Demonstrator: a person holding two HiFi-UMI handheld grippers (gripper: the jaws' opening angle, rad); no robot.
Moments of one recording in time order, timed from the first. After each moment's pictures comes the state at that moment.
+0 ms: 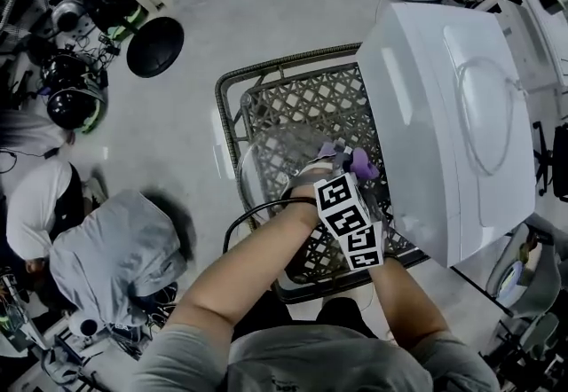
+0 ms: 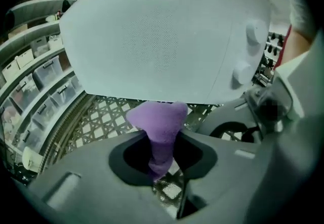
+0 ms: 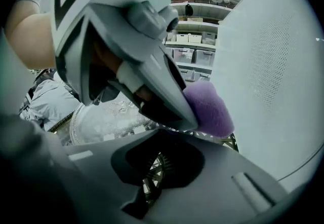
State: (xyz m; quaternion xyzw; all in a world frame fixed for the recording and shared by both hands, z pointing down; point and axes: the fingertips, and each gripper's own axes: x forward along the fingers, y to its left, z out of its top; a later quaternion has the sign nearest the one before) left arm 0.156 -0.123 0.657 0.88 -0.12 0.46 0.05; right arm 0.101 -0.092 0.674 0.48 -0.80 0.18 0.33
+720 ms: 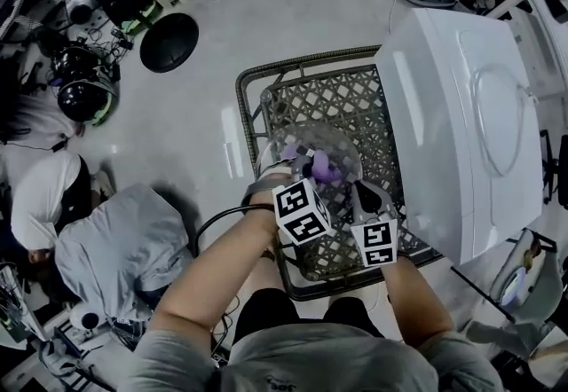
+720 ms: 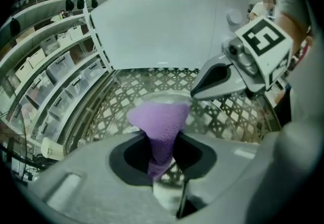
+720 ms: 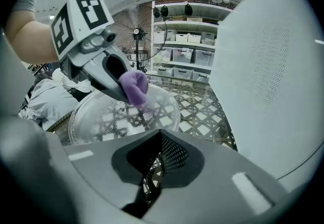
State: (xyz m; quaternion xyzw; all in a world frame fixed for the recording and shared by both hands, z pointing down) left arm 0.025 -0.123 0.666 0.84 -0.15 0.52 0.03; right arm 0.103 -0.093 0.673 0.49 -0.79 0.18 0.33
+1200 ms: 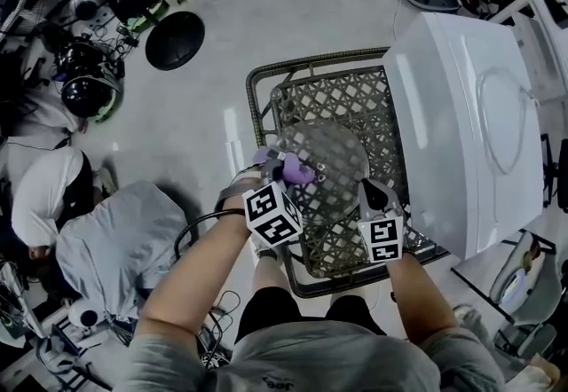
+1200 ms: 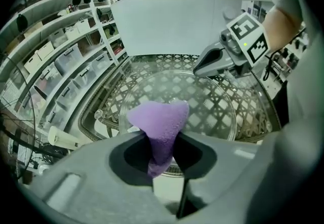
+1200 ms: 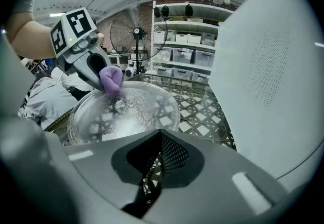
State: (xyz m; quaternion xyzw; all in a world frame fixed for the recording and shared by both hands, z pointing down) left arm -0.061 -0.114 0.662 0.81 -0.18 0.55 0.05; right arm 0.102 -0.092 0.674 0.49 -0.79 0.17 0.33
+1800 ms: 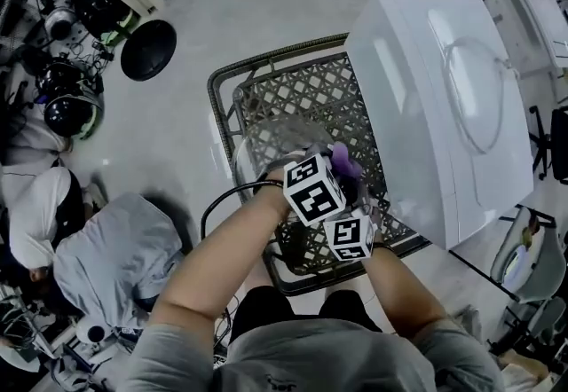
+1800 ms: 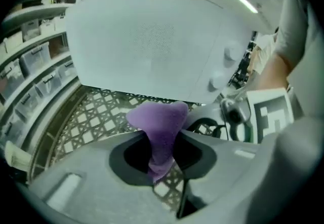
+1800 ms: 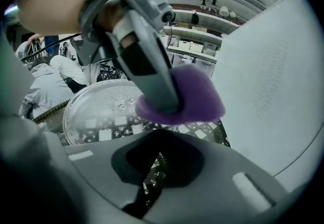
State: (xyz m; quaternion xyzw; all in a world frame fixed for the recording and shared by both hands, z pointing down) left arm 0.121 -0.105 0.635 0.88 -0.04 0.46 0.12; right arm 0.097 -0.091 0.673 0.51 -0.78 0.10 0.34
